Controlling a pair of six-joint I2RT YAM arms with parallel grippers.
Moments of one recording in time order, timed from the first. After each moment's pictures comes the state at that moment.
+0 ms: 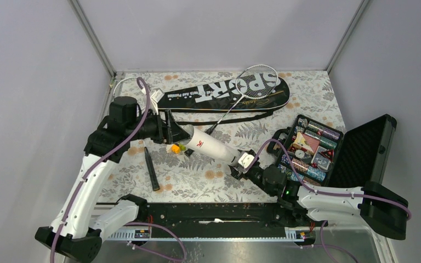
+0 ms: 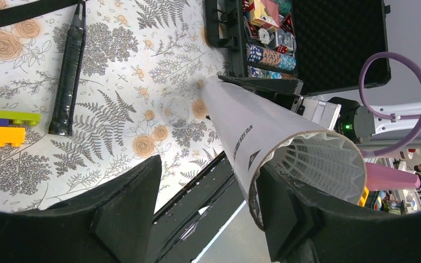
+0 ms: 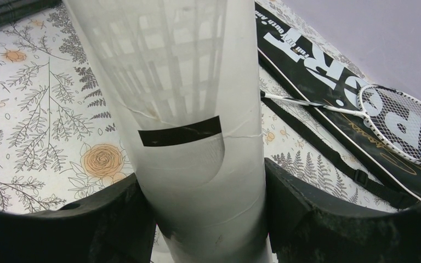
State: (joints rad) left arm -0.32 0.95 1.20 -0.81 0.63 -0.41; right arm 1.12 0.96 0.16 0.69 0.33 -0.29
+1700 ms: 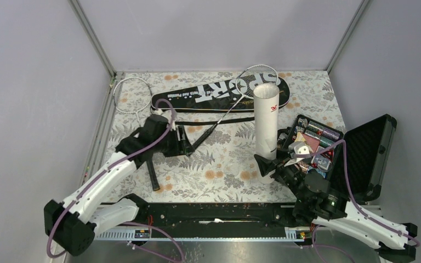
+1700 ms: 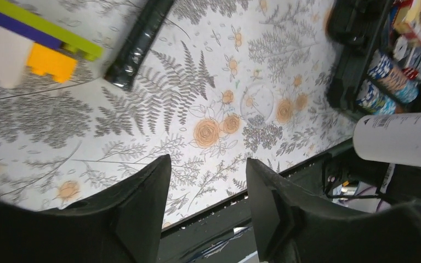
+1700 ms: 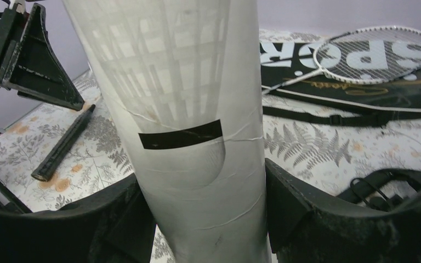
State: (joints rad) left arm -0.49 0.97 0.87 -0.67 0.20 -0.61; right arm 1.12 0.21 0.32 -0.08 0.55 0.16
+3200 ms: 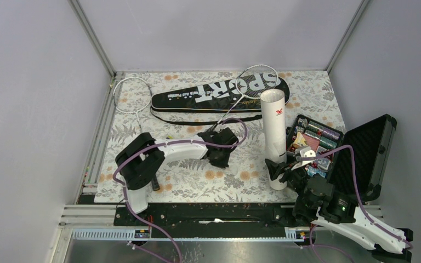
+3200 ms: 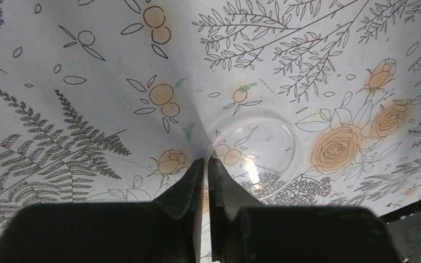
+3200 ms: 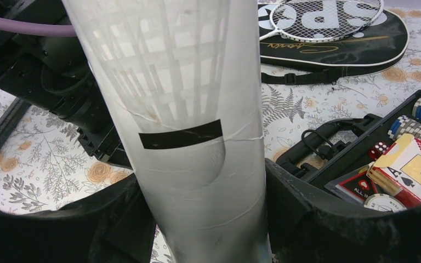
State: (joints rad) left arm -0.97 1.84 1.15 -0.47 -0.02 -0.66; right arm 1.12 0.01 0.35 -0.46 0.67 0.20
